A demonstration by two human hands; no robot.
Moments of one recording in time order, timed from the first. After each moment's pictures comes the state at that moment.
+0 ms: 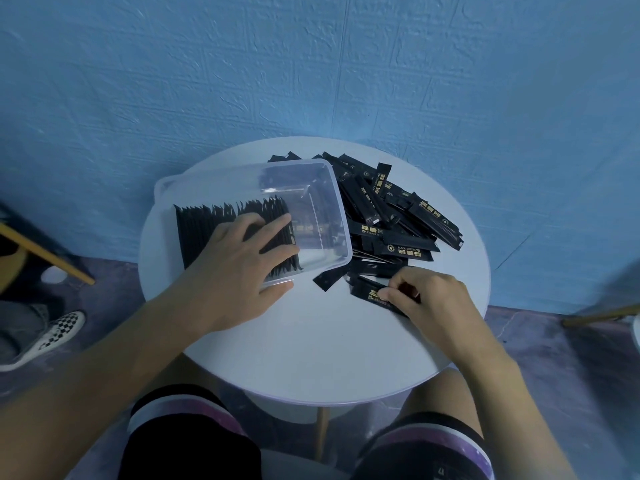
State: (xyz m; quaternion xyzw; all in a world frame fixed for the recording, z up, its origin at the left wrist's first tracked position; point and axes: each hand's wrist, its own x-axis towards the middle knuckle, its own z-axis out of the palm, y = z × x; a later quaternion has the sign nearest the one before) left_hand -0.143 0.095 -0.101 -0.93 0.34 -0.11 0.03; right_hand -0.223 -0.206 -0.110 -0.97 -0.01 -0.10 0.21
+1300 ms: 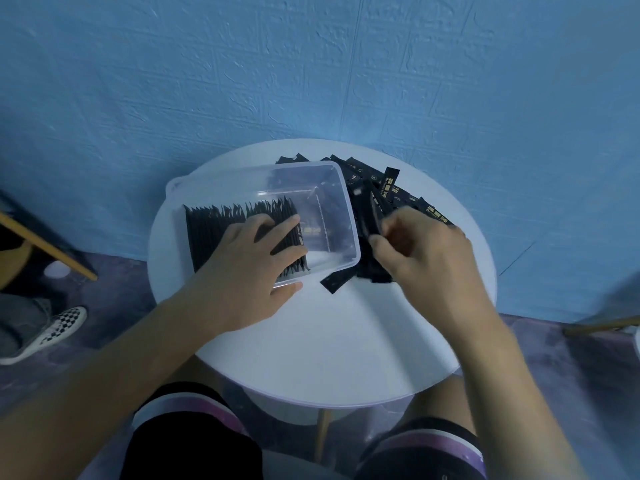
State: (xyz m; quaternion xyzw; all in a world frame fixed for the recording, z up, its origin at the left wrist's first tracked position) left_hand -0.143 0.094 -0.105 -0.93 0.34 -0.14 0.02; right_hand -0.215 -0.146 -0.030 -0.94 0.01 -0.18 0.28
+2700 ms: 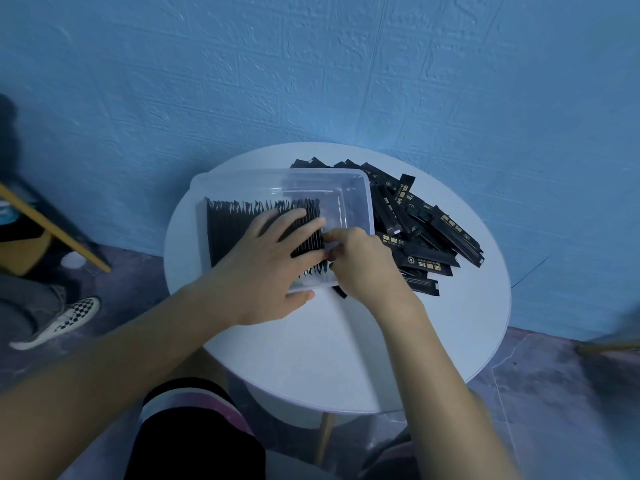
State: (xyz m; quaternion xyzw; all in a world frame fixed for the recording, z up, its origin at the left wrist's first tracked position) left_hand -0.136 0.092 -0.100 -0.91 0.38 -0.15 0.08; right_hand -0.157 -0.085 -0.067 -0.97 0.00 0.00 0.25
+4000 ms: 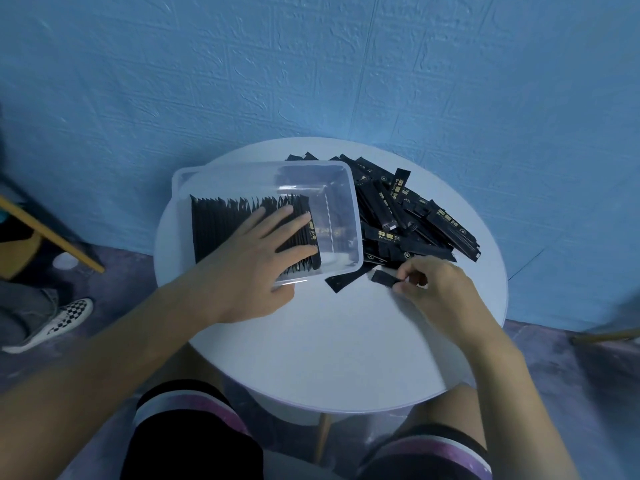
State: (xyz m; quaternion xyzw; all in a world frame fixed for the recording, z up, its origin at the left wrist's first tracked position) left_hand -0.131 0.103 -0.101 -0.92 0.39 -0.10 -0.01; right_hand -0.196 -0.196 -0.097 -0.96 0.04 -0.04 0.27
